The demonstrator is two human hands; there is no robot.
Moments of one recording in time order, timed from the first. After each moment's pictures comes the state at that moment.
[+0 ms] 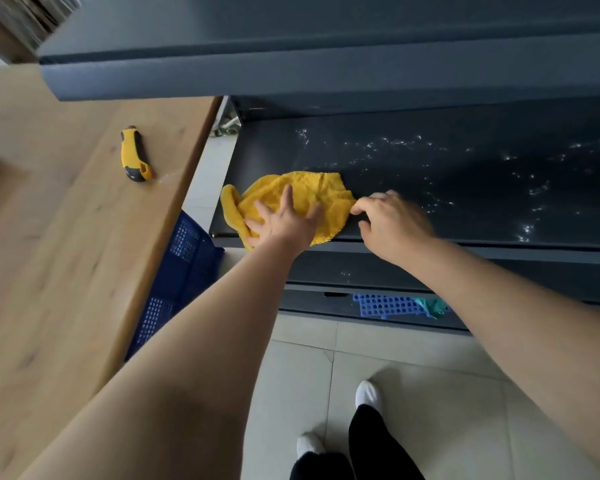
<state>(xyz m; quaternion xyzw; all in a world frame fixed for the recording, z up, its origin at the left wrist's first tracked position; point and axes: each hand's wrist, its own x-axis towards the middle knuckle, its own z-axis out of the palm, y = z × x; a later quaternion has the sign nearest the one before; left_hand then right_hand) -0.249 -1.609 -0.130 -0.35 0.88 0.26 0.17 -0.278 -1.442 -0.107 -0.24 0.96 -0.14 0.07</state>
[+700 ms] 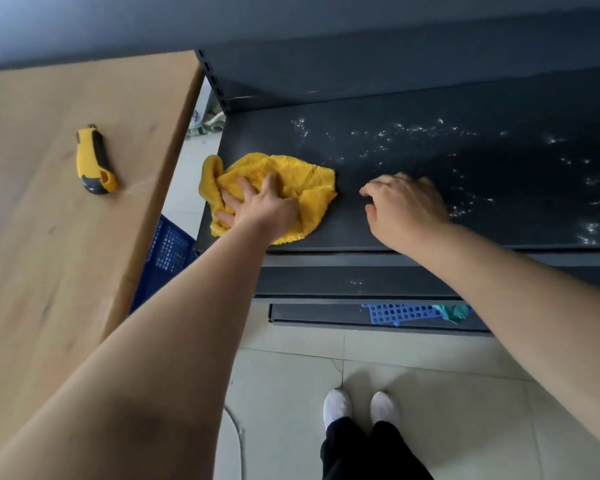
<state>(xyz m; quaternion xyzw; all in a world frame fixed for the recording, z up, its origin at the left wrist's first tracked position) -0.307 -1.680 -0.173 -0.28 0.93 0.19 0.16 -0.325 -1.473 -0.150 -0.20 0.98 -0.07 0.05</state>
